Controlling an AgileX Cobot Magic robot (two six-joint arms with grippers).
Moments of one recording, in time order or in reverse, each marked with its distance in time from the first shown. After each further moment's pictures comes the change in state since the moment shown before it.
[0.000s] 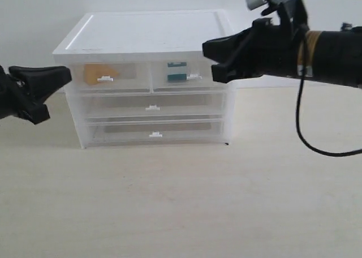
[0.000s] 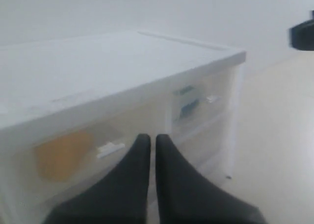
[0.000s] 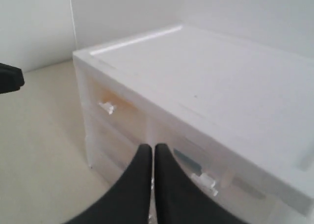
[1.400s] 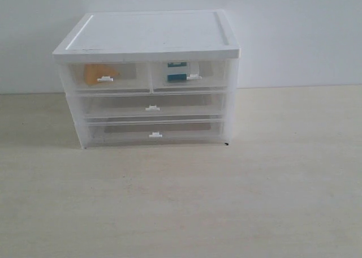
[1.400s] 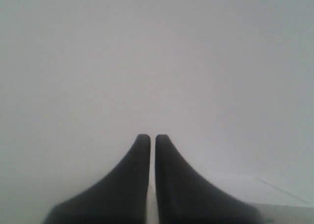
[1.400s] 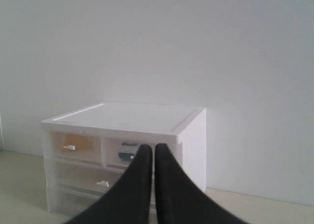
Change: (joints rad) left arm 0.004 -1.573 0.554 -0.515 0.747 -0.064; right arm -0.009 -1.312 0.740 0.382 0.424 -0.127
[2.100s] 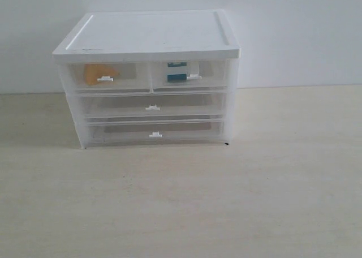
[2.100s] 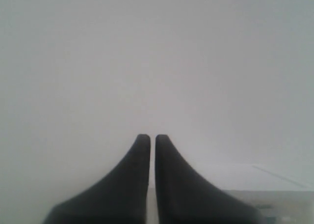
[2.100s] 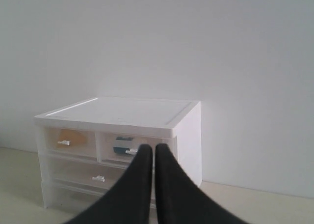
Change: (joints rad) left arm -0.047 0.000 0.000 0.000 0.012 0.089; right arm 0.000 0.000 0.000 0.000 0.028 0.002
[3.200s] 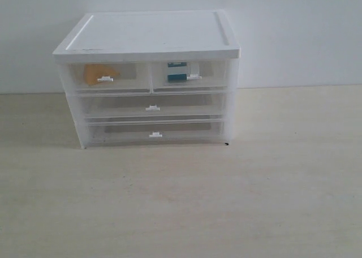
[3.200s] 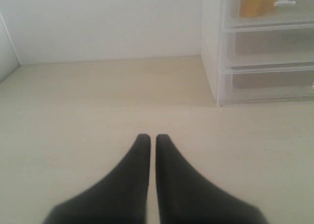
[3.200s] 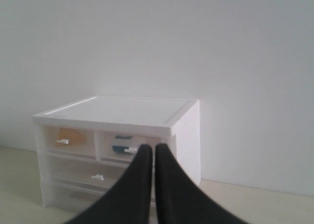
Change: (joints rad) left arm 0.000 0.000 0.082 -0.348 0.588 0.539; right arm 0.000 0.000 0.000 0.000 0.007 0.001
